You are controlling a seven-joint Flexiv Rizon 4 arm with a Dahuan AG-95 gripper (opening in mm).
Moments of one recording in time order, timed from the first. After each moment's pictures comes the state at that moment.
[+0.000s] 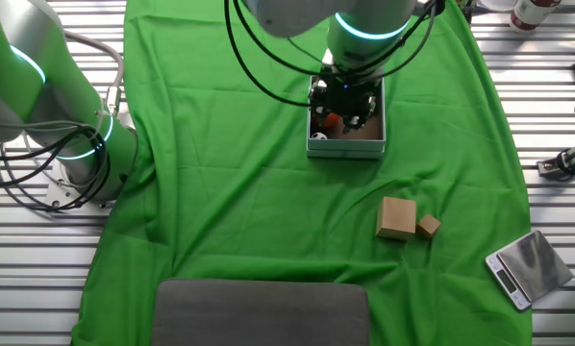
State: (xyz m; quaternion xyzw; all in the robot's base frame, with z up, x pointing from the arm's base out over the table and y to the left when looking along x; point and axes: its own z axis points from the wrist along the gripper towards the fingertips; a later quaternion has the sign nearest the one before) arm 0.452 0.056 0.058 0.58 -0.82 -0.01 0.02
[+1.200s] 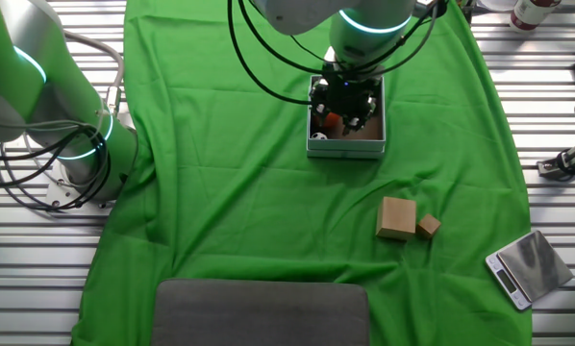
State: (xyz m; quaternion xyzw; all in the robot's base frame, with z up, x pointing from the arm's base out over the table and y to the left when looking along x) arm 0.451 0.056 0.060 0.55 -0.84 0.00 0.04
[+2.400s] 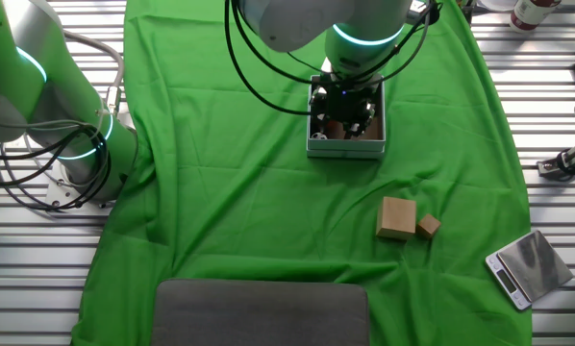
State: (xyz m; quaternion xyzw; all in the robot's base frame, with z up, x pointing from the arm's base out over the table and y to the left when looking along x) arm 0.454 0.050 0.037 0.57 -0.82 0.00 0.02
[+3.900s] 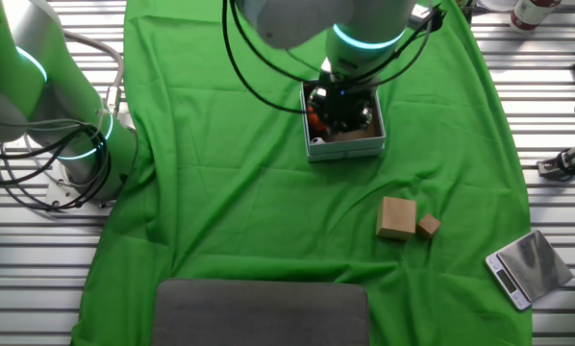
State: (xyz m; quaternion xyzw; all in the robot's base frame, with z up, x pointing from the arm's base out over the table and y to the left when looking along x) arm 0.446 0.056 0.064 0.53 -0.85 -0.01 0.03
